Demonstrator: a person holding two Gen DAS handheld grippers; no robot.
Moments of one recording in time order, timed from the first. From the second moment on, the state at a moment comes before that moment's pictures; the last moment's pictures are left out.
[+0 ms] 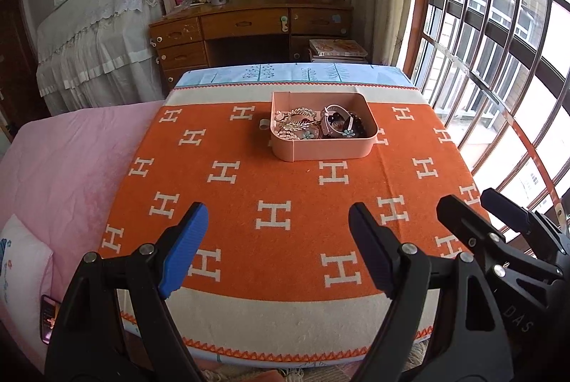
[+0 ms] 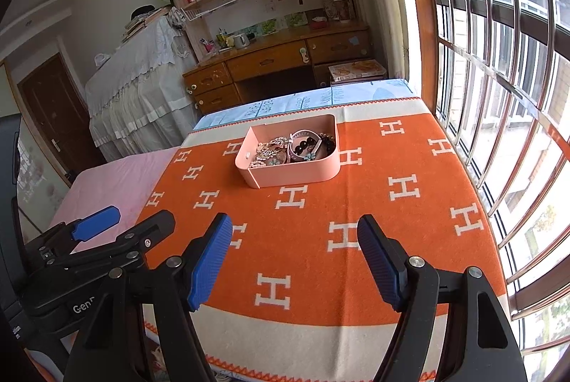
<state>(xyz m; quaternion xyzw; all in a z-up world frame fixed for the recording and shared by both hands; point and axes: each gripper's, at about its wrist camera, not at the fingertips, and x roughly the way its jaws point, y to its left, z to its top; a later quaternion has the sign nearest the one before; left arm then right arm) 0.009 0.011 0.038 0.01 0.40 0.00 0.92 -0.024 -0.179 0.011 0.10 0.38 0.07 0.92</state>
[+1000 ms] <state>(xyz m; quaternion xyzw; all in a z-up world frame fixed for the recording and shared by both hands) 0.015 0.019 0.030 0.00 0.42 0.00 0.91 -0.015 -0.175 -0.004 0.11 0.40 0.07 0.91</state>
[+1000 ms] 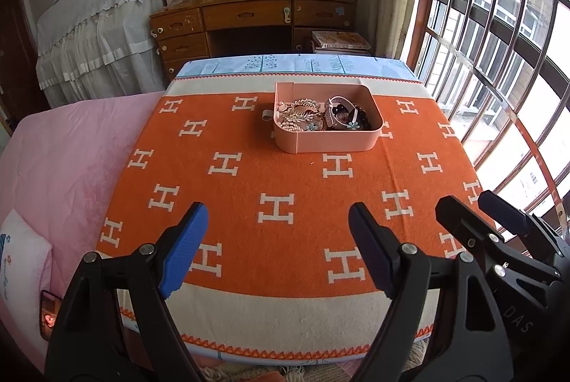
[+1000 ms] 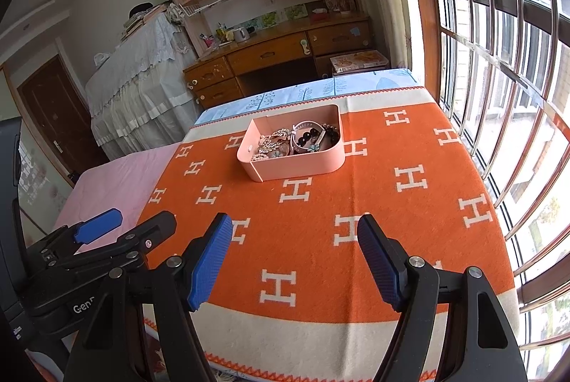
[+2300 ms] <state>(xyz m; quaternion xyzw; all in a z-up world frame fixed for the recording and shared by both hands) 0.015 0.025 0.024 0.00 0.42 0.01 0.91 -0.013 -0.173 -0.009 0.11 0.40 0.07 0.91</state>
